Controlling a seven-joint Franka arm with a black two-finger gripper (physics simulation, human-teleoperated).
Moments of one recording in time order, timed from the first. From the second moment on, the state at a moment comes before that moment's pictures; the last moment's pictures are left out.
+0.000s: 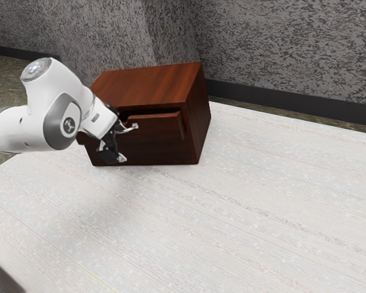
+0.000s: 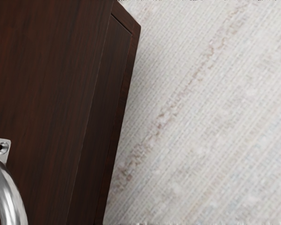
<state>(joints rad) 0.17 0.06 0.16 -1.88 -0.11 2.42 1.33</state>
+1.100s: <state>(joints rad) 0.17 -0.24 0.15 -2.24 -0.10 2.48 1.33</state>
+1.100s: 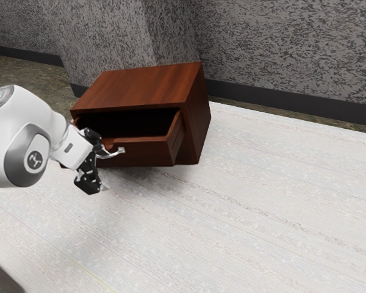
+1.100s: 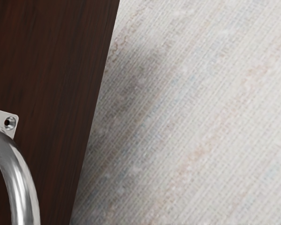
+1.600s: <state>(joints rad) 0.18 -0.33 0.12 -2.32 -0.10 2.47 1.33</state>
